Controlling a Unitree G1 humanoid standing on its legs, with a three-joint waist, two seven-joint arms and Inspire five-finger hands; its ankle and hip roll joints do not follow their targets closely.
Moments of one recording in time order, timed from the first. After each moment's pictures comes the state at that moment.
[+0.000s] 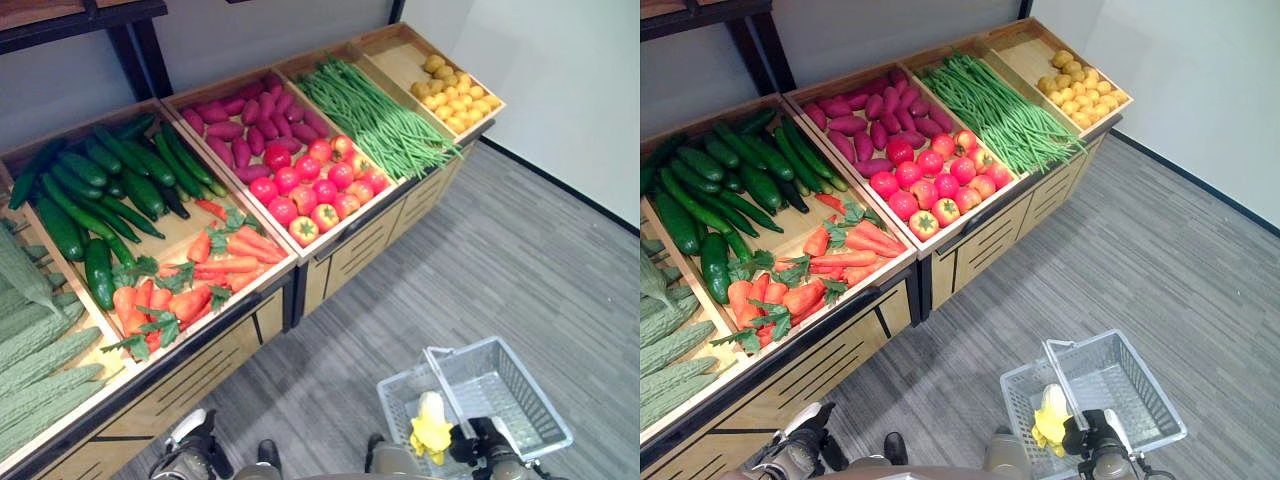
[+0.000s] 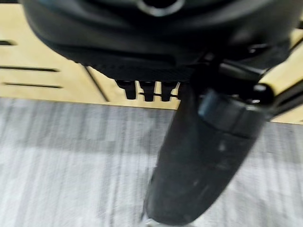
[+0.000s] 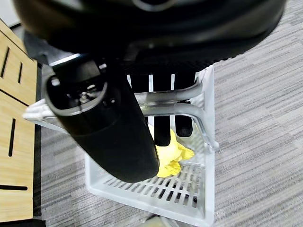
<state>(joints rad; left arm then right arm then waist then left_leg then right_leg) -0.12 0.30 -0.36 1.42 0.29 -0.04 0.24 -0.03 -0.33 0.20 1.29 0.01 -0.17 -0.20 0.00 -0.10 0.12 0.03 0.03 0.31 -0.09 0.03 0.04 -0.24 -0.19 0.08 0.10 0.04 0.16</state>
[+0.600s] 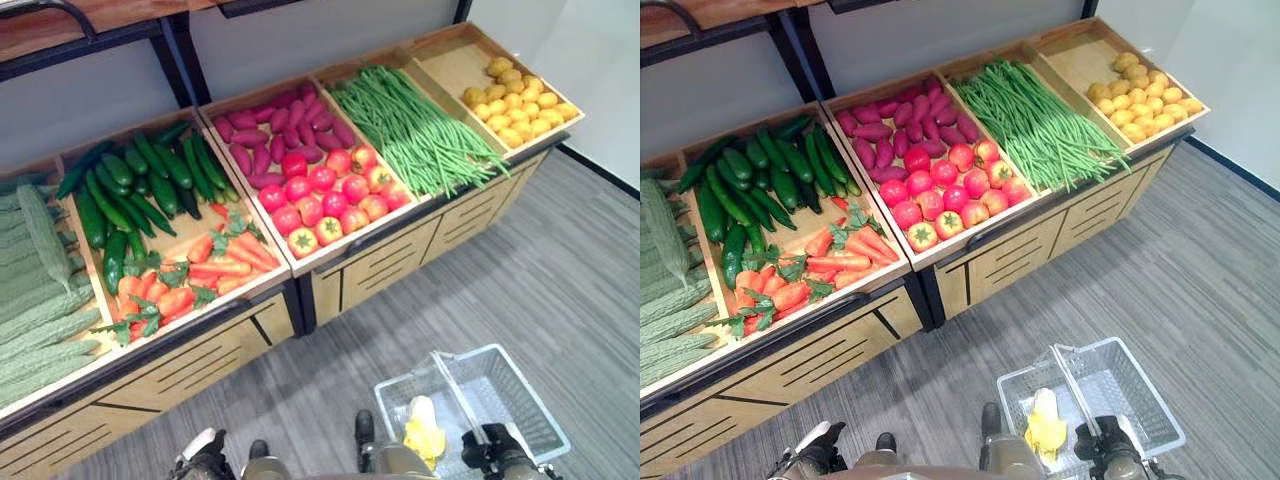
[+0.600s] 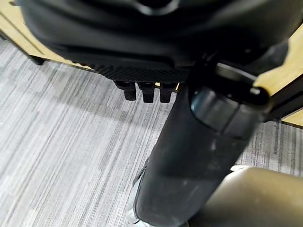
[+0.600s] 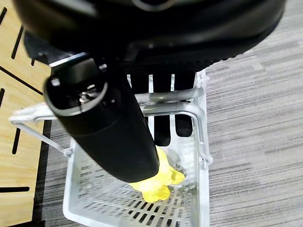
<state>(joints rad) -0.12 0.24 -0.36 1.42 0.29 -0.04 0.24 -0.03 -0.39 0.20 1.32 -0.02 -0.16 -0.20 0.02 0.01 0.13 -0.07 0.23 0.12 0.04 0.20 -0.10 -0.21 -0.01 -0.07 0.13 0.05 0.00</state>
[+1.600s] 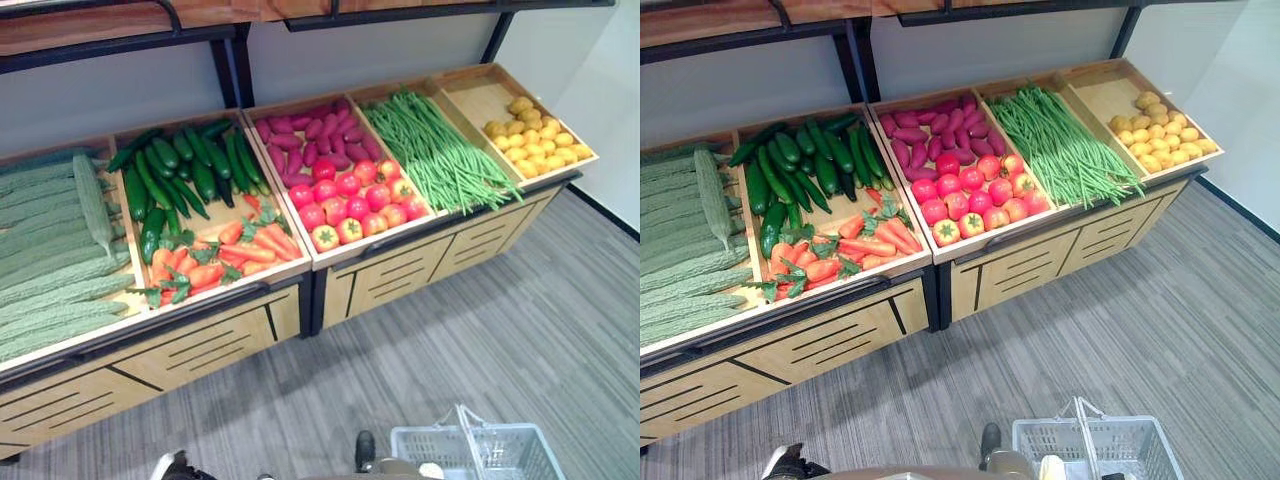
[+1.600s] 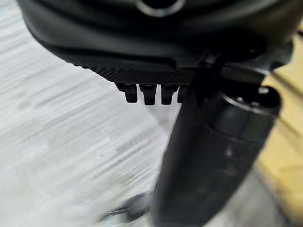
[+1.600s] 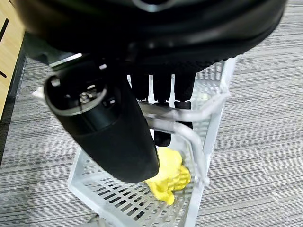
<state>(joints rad) -0.09 0.28 0.18 1.47 -0.05 -0.03 0.35 0.09 -0.34 0.17 1.40 -0.06 -0.14 -0.20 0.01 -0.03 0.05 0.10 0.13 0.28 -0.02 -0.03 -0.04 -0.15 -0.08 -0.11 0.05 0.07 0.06</state>
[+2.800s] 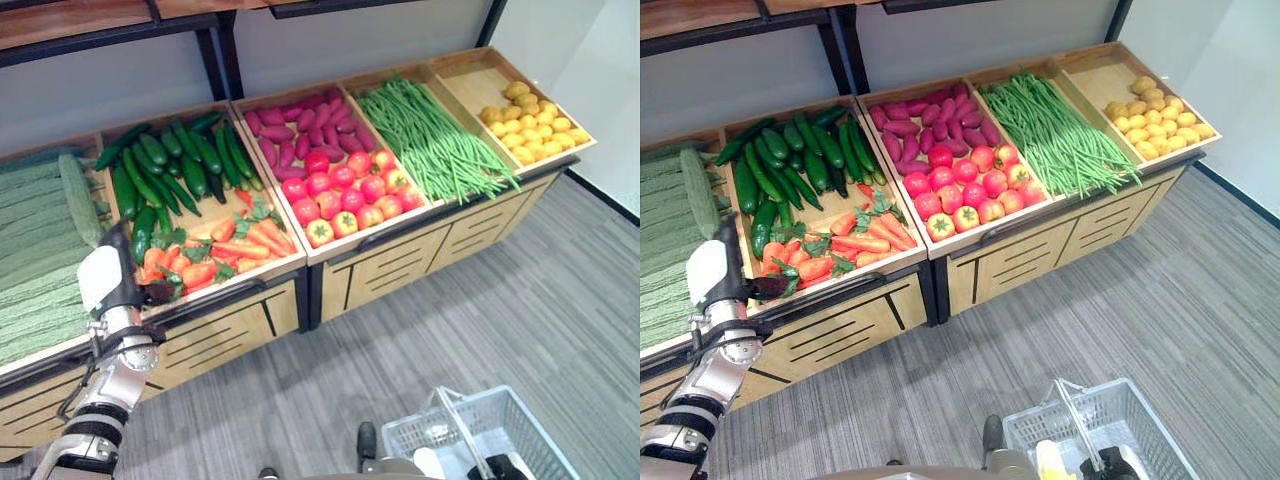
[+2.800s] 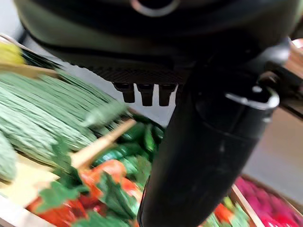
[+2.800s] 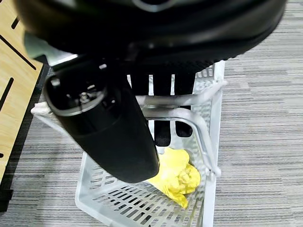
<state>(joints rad) -0.24 0.71 -0.20 0.65 0.28 -0.13 0.55 0.05 -0.39 0.19 1.32 -0.16 -0.18 -0.19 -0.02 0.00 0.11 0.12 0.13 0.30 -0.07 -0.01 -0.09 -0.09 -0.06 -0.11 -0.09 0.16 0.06</state>
